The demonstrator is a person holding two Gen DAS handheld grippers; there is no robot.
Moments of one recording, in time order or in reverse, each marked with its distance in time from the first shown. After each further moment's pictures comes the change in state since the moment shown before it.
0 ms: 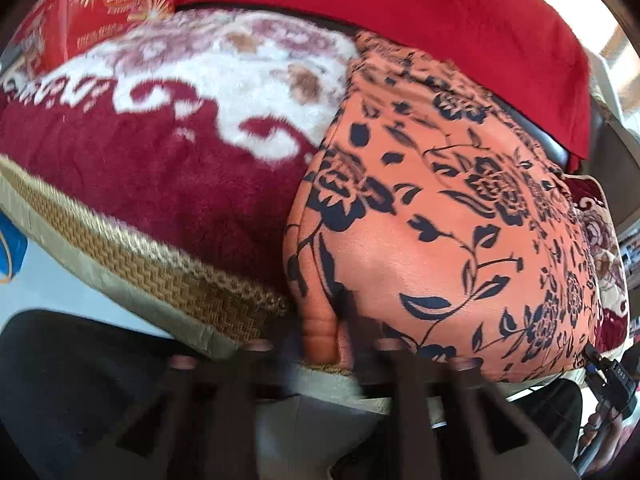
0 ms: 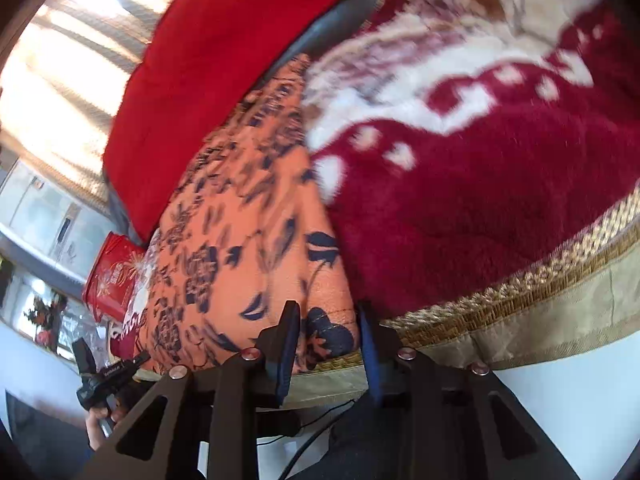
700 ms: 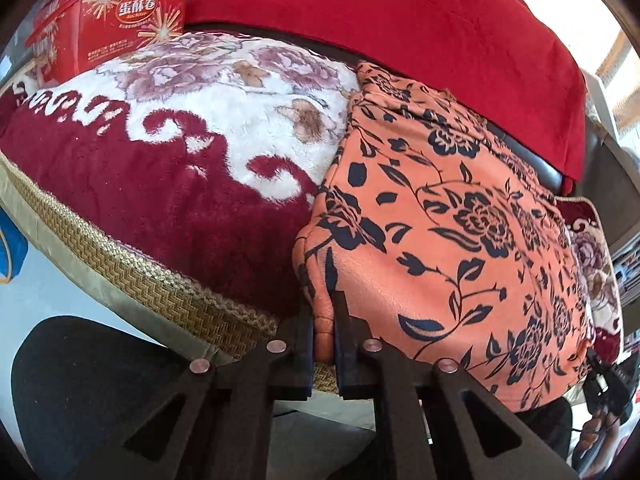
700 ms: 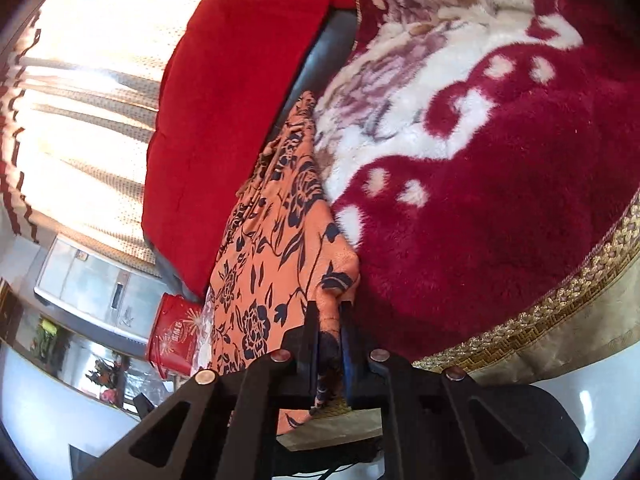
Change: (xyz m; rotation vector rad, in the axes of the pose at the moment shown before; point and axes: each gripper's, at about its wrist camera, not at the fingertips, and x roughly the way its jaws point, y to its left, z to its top) left arm -0.020 0.000 0.007 0.000 -0.089 -0.013; right arm -0.004 -0.009 0.009 0.171 -0.114 0.198
